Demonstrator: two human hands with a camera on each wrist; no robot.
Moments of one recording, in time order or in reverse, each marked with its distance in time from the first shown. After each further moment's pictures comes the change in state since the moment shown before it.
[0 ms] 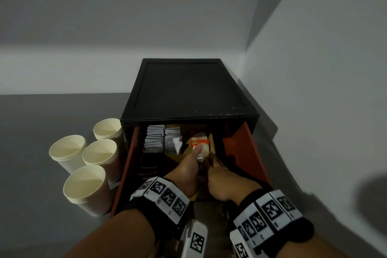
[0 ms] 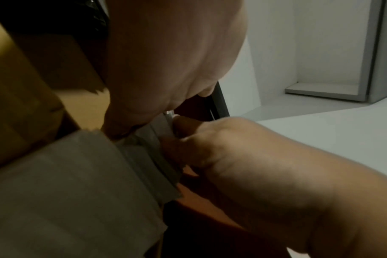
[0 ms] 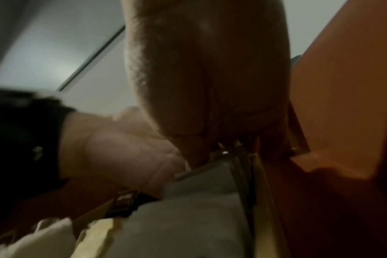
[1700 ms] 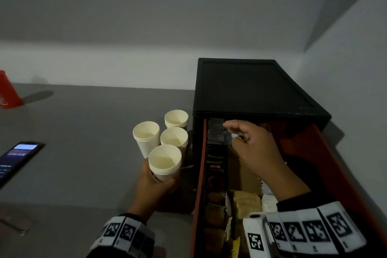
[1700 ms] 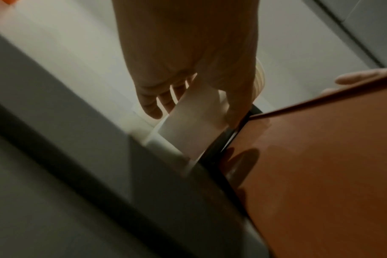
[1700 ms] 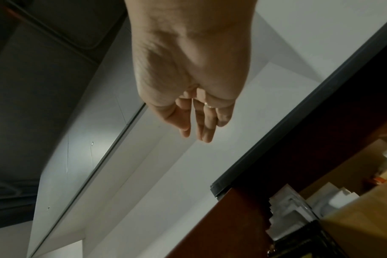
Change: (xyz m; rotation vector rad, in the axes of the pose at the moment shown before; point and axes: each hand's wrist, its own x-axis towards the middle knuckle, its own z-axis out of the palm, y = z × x) left_hand -0.096 -0.043 -0.225 0.340 0.543 0.823; right_hand -0.025 -0.113 -0.007 0.686 0.757 -0.480
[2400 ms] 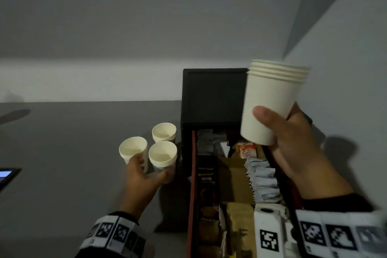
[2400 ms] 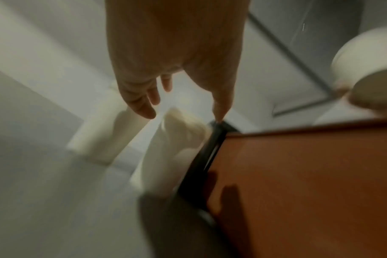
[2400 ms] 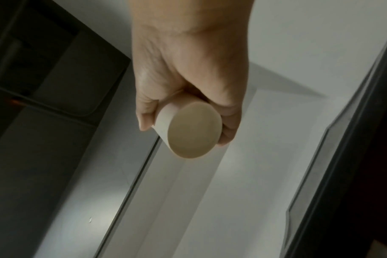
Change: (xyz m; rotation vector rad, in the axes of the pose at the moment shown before) left_hand 0.046 0.018 0.011 0.247 0.116 -0.011; right_hand 0.005 -0.035 -0.056 0.698 0.165 -0.108
